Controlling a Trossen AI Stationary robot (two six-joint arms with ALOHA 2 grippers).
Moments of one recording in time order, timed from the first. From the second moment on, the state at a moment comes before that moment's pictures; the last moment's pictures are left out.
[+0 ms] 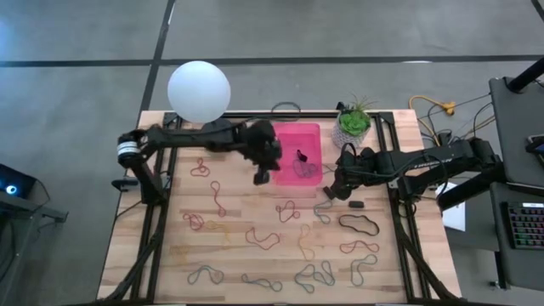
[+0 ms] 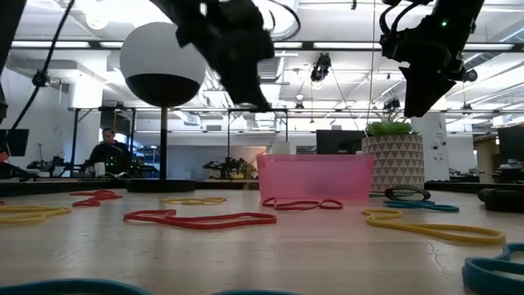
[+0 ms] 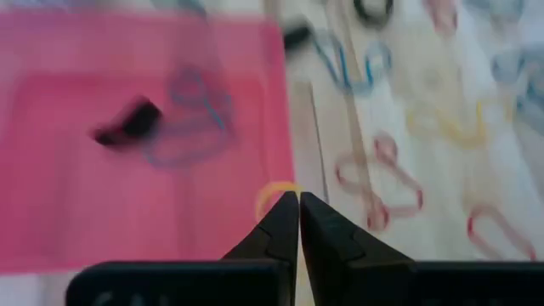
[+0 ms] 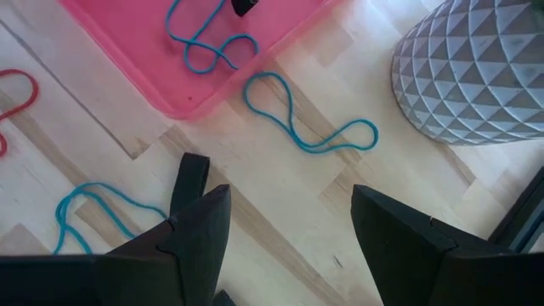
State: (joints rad) left arm 0.24 1.68 1.34 -0.47 0.30 0.17; right arm 0.10 1.22 0.93 -1.06 0.43 0.81
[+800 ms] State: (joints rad) left arm 0.13 1.68 1.39 -0.65 0.14 0.21; right arm 0.10 1.22 0.93 -1.07 0.44 0.81
